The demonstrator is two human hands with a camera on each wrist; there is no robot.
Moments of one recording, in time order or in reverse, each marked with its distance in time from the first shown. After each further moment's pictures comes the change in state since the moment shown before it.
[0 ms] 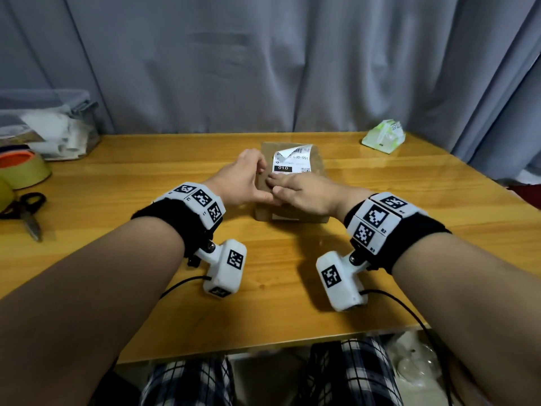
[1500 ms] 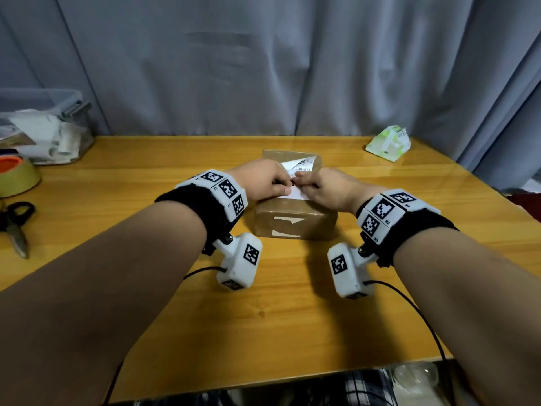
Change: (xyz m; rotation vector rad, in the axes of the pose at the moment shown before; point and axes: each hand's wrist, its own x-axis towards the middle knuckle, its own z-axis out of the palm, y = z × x) left_hand 0.050 0.019 -0.011 0.266 -0.281 0.147; right_hand 0.028 0.044 -0.025 -0.014 0.042 0.126
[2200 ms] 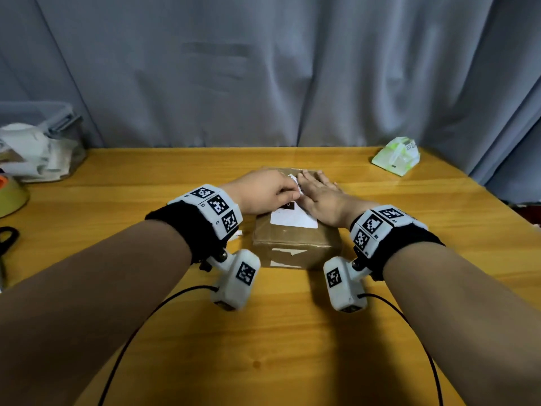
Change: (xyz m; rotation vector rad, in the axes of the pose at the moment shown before) left_hand 0.029 -0.006 -0.010 -0.022 0.054 0.016; right_hand 0.043 0.020 0.005 -0.035 -0.108 0.113
